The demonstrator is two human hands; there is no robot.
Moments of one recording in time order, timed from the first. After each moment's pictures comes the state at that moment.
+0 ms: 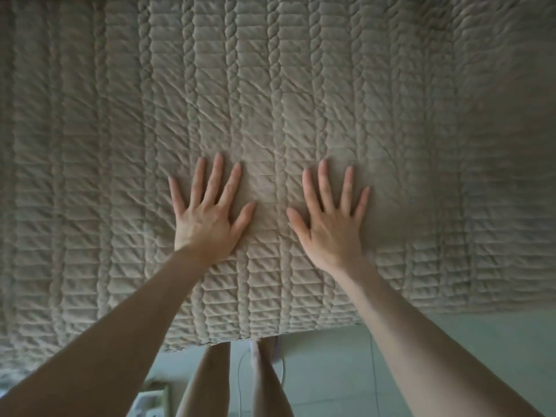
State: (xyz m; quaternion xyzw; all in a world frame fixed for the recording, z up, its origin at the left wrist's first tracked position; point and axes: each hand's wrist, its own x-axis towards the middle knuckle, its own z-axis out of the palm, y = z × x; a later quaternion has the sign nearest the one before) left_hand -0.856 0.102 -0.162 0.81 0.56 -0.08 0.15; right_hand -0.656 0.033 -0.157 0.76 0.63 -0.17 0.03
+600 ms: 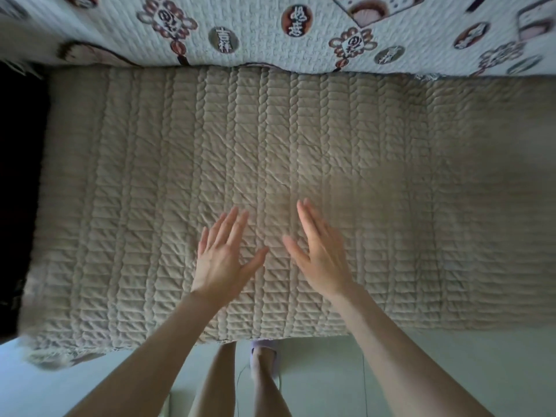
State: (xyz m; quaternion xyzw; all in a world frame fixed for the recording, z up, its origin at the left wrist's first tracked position) left_hand -0.872 0.067 -0.081 0.74 0.60 0.03 0.31; right_hand -0.685 0.038 -0.074 0.71 0.59 -0.36 -0.13
